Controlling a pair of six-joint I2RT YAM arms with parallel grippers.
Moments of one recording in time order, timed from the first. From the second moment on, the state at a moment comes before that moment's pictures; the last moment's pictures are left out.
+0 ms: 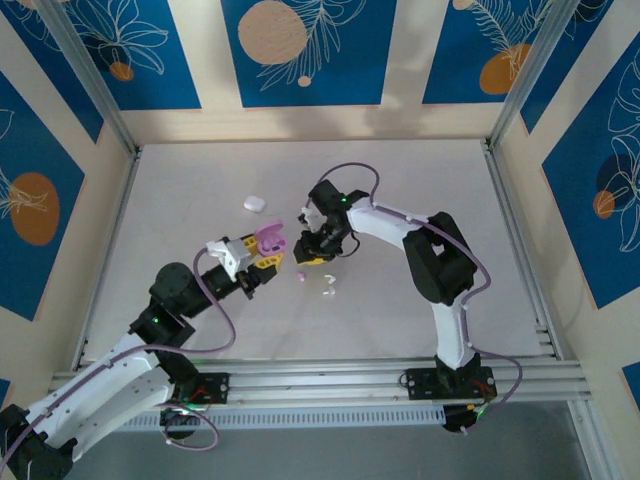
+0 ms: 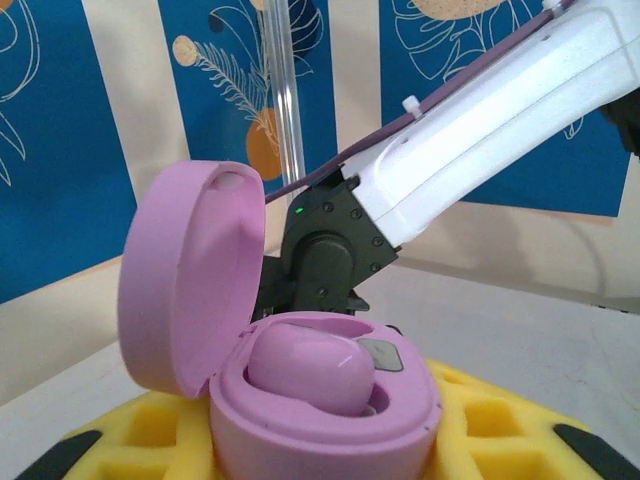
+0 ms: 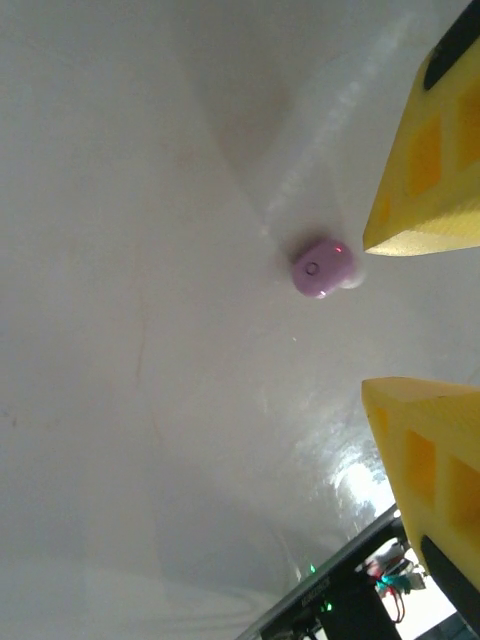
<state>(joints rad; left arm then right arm) -0.71 0.62 0.47 0.26 0.26 0.06 0.64 2.05 1.51 -0.77 -0.55 0.35</state>
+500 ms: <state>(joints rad) -0.71 0.63 0.47 0.24 0.26 0.06 0.66 2.18 1.62 -0.85 -0.56 0.25</state>
